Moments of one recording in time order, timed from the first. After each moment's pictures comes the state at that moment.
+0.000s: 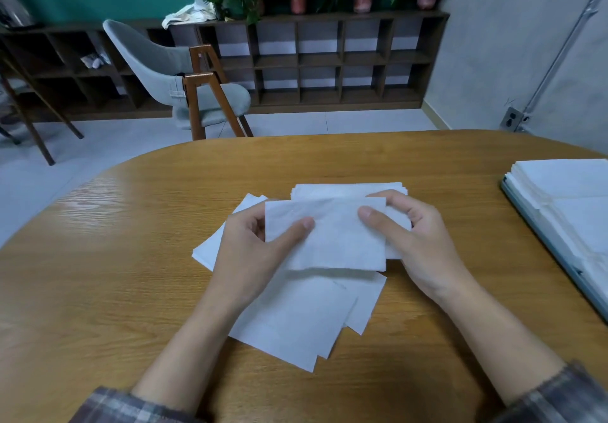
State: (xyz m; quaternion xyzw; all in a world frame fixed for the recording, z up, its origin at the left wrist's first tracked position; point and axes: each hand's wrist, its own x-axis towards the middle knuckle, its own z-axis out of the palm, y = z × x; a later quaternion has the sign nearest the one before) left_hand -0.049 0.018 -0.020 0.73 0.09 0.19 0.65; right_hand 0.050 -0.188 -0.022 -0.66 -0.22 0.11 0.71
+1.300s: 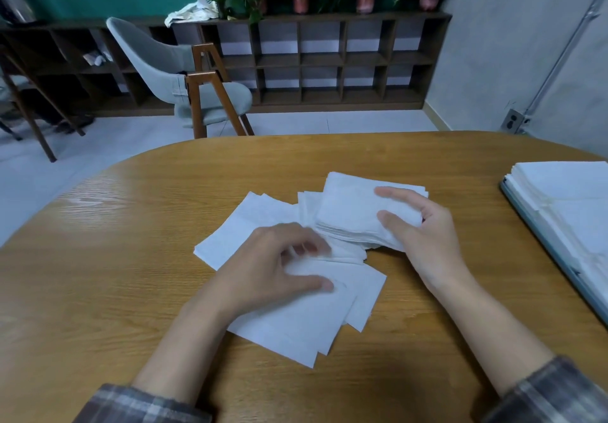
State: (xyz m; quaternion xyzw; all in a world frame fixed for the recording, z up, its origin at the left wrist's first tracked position) left_hand -0.046 0.032 -0.033 0.92 -0.05 0.06 0.37; right_hand 0.072 -0.193 -0.045 -0.75 -0.16 -0.01 0.65
